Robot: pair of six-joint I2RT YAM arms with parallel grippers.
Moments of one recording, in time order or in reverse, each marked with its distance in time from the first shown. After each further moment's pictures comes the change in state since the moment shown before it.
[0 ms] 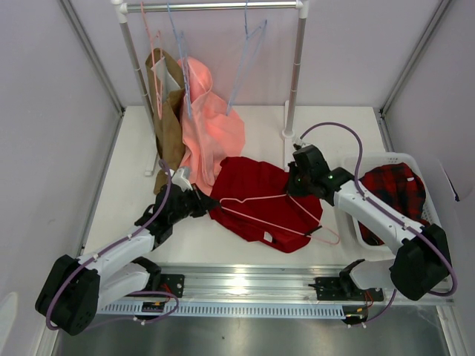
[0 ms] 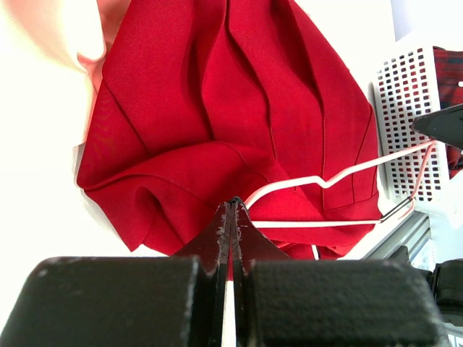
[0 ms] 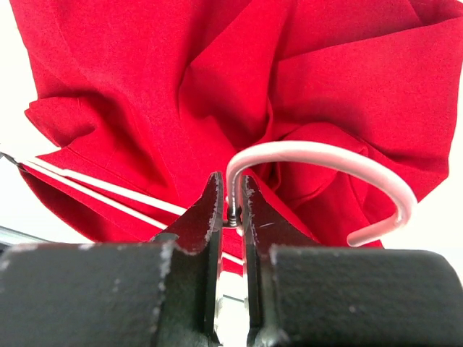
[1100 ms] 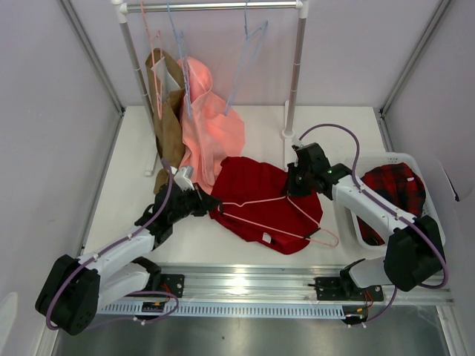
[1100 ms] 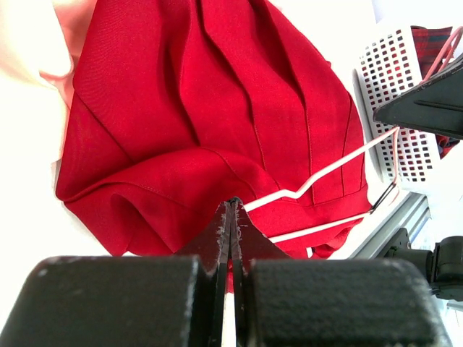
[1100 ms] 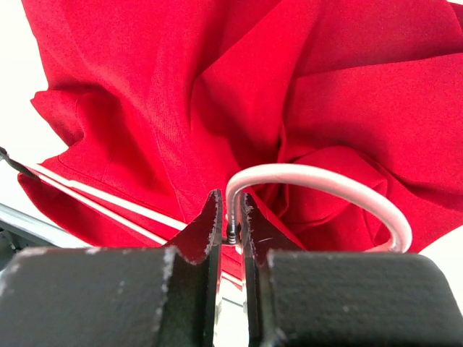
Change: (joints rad) left arm 0.000 0.001 0.000 0.046 0.062 0.055; right arm -0.074 0.068 0.002 0.006 -0.186 -0.050
